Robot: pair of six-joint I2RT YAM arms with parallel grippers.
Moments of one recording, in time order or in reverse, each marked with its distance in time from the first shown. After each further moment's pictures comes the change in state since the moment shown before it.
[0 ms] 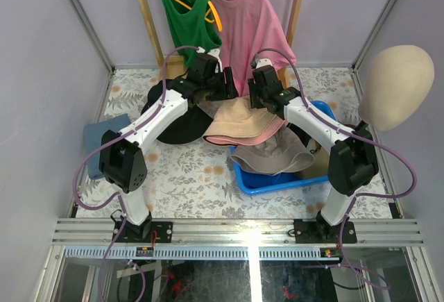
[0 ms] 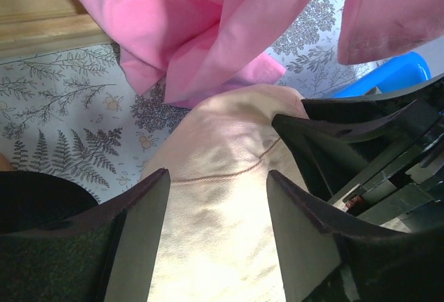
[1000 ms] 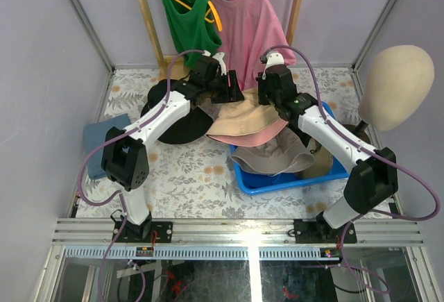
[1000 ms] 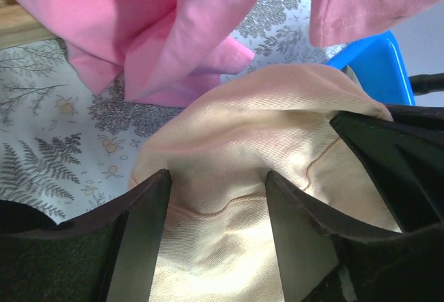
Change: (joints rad) left arm 0.000 0.026 -0.033 0.077 0.125 -0.006; right arm 0.000 -0.189 -0.091 0.097 -0.006 -0.015
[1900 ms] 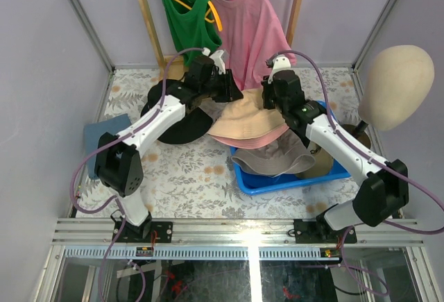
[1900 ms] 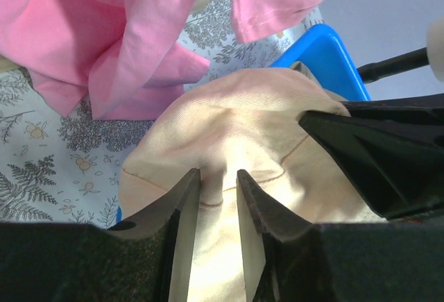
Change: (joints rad) left arm 0.003 -0.065 -0.085 0.135 0.107 0.010; right arm -0.002 -0.114 -0.114 0.042 -0.012 -0.008
